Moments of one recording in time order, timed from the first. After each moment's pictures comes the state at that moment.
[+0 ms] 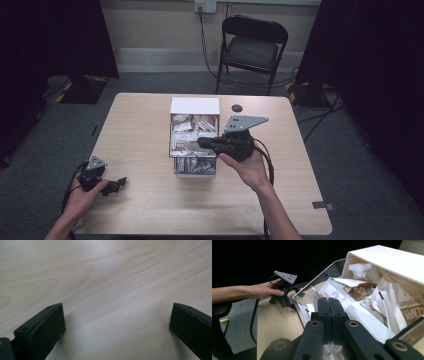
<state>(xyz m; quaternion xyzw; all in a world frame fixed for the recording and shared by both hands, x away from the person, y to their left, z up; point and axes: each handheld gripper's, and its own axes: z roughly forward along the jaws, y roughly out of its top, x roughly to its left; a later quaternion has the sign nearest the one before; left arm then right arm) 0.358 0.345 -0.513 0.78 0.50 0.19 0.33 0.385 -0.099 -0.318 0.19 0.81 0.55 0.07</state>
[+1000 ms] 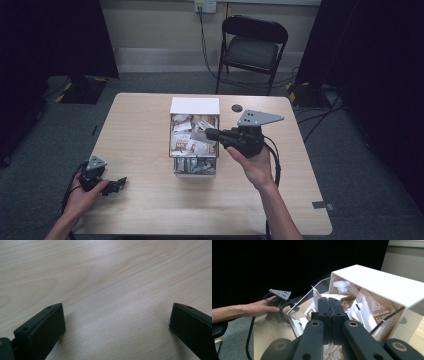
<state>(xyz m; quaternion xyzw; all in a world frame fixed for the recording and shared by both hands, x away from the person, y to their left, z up) 0.358 0.345 -0.513 0.78 0.50 0.19 0.33 0.385 -0.118 -0.304 0.23 0.77 0.59 0.09</state>
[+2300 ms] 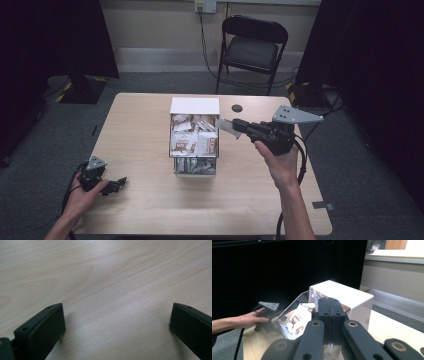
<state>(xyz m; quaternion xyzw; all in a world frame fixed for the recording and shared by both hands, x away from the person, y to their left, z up) 0.358 0.345 -0.513 0.78 0.50 0.19 0.33 0.374 -0.175 -0.279 0.26 0.73 0.61 0.14</state>
